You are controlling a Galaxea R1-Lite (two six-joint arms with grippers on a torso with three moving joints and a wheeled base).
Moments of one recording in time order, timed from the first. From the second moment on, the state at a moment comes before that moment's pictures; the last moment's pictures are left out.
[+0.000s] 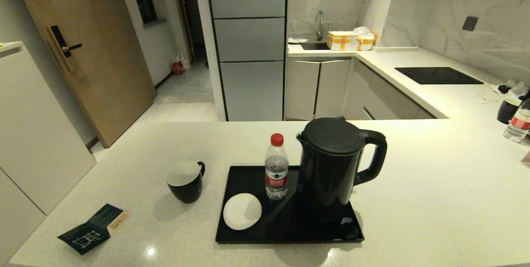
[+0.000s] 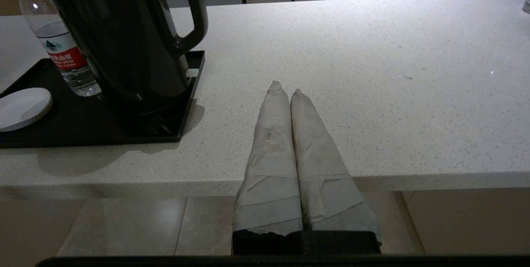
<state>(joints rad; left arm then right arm) -0.08 0.40 -1.02 0.91 -0.29 -0.16 0.00 0.00 0.00 0.01 0.00 0.00</state>
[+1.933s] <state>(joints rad) -0.47 2.04 -0.71 -1.16 -0.22 0.04 0.00 0.00 0.00 0.01 0.00 0.00</state>
